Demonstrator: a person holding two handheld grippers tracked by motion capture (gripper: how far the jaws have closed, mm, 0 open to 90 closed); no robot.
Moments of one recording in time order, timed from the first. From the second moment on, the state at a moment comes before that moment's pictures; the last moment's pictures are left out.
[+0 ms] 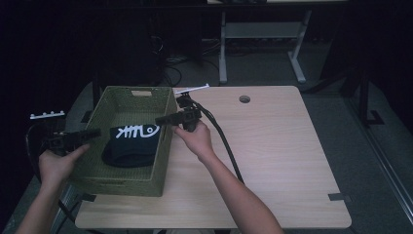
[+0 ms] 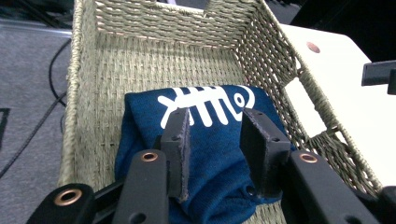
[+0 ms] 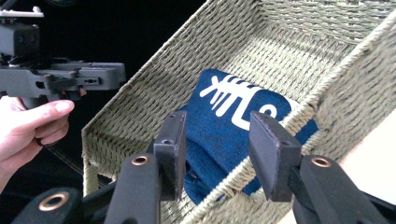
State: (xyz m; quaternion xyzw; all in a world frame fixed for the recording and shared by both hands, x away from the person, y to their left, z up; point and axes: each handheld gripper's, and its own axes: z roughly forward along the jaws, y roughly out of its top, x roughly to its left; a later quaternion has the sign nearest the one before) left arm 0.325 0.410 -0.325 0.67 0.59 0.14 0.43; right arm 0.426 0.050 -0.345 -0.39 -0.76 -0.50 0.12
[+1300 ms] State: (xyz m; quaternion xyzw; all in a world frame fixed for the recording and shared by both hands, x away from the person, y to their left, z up) left arm 0.297 0.276 -0.309 0.69 0.52 0.11 0.49; right arm 0.402 -0.108 -0.355 -0.46 -0.71 -0.52 0.09
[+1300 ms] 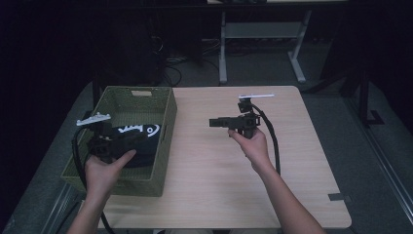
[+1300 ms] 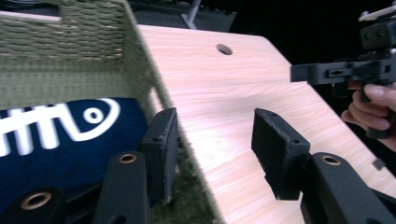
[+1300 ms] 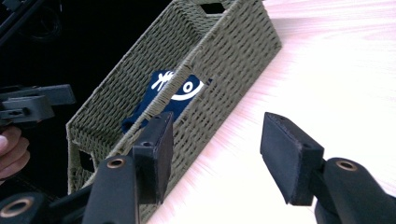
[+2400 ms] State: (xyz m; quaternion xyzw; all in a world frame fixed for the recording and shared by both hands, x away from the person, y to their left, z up) left arm 0.306 0.150 -0.332 0.73 0.43 0.03 0.52; right arm 0.352 -0.240 -0.405 -0.54 -0.67 -0.51 0.06
